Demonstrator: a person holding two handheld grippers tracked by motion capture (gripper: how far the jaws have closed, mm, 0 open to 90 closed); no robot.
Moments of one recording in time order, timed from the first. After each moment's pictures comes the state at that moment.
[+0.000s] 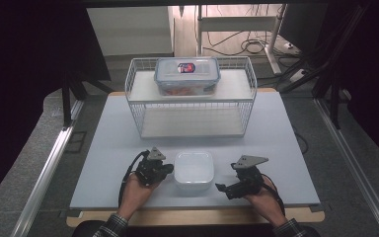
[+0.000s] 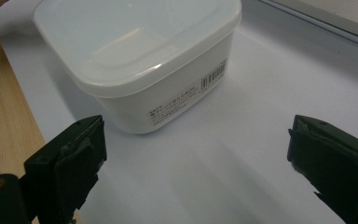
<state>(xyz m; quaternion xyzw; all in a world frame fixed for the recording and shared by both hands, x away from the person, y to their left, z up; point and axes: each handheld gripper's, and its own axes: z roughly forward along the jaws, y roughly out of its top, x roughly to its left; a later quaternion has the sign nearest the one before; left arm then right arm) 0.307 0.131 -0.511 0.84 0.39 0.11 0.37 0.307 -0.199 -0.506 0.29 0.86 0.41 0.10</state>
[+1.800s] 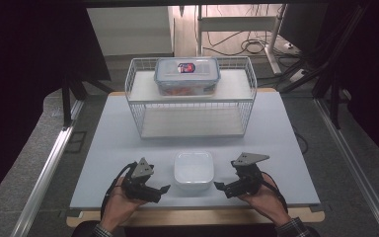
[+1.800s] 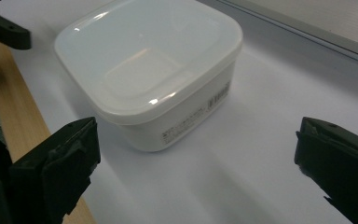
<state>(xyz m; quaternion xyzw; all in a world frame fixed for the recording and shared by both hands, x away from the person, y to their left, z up) 0.262 0.155 -0.502 0.85 0.34 0.14 0.38 0.305 -0.193 -0.491 0.30 0.85 0.42 0.10</state>
